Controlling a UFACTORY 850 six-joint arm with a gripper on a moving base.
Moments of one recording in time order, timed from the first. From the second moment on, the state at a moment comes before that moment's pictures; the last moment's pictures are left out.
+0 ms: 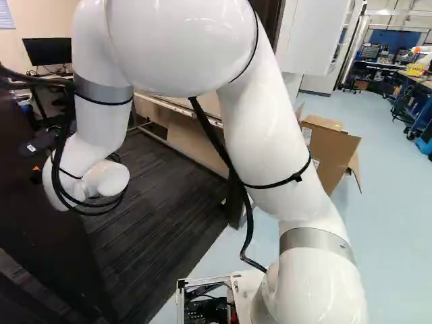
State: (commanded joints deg) arm 61.1 -31.5 -56.6 9.0 54.8 -11.4
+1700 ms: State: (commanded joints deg) arm 50.2 -20.1 -42.0 16.3 54.8 -11.4
